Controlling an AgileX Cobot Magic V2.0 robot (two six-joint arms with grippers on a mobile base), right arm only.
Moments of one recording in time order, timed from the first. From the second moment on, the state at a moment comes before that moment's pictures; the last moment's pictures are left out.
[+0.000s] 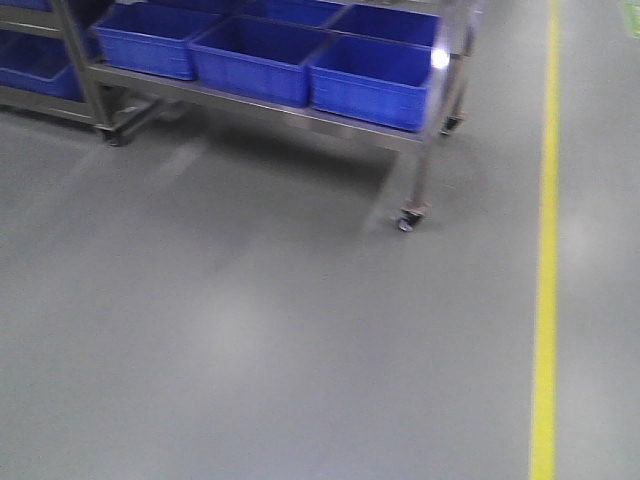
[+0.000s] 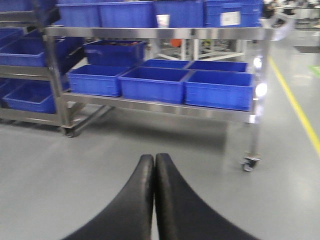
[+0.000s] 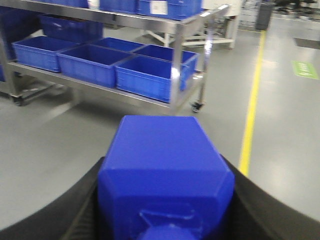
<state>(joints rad) 0.01 0.10 -0.36 -0.07 0.53 -0.03</state>
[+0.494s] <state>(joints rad) 0.01 0.10 -0.36 -0.07 0.54 -0.03</state>
